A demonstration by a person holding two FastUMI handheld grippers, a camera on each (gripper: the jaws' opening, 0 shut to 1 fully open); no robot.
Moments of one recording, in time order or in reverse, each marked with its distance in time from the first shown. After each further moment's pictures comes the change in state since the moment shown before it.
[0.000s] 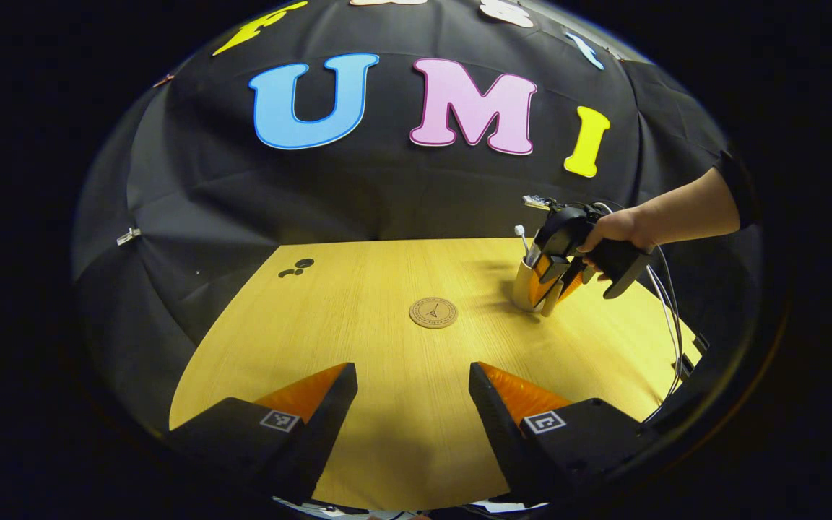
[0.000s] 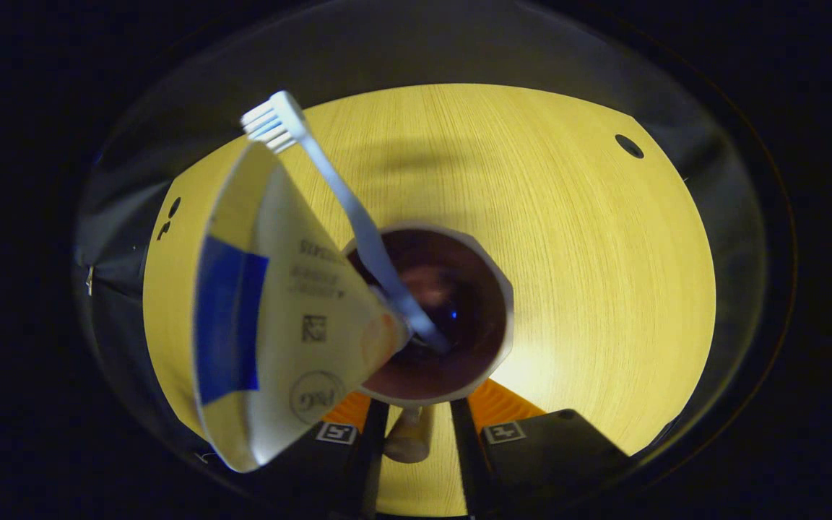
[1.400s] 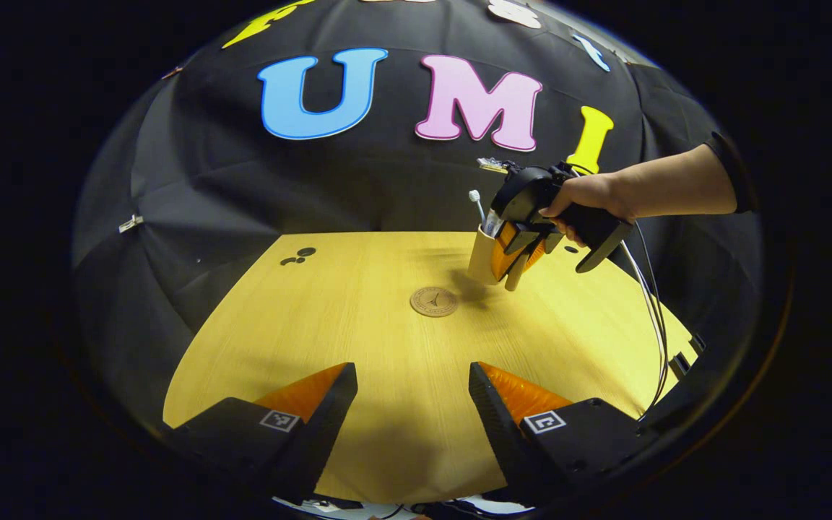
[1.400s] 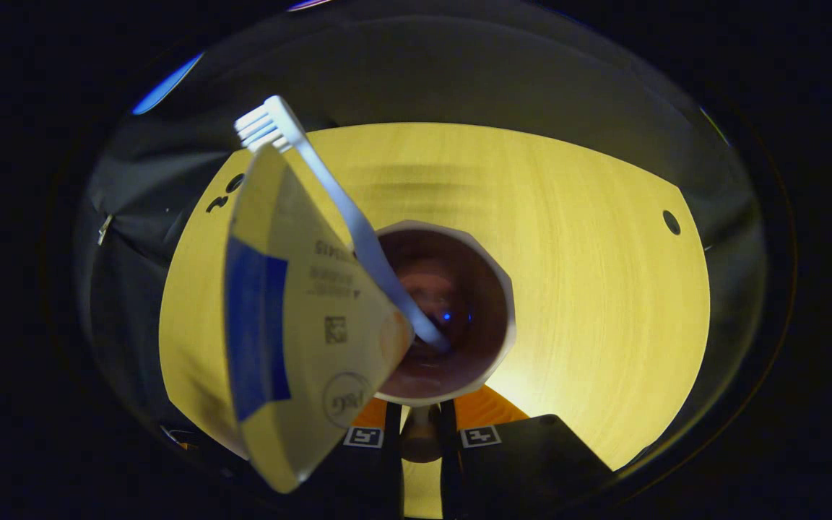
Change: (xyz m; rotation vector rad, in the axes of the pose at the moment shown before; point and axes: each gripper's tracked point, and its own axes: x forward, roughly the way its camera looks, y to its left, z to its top) left arm -0.015 0.003 -0.018 -0.049 0.019 0.013; right arm -0.035 0.121 0.016 -0.242 -0.081 0.063
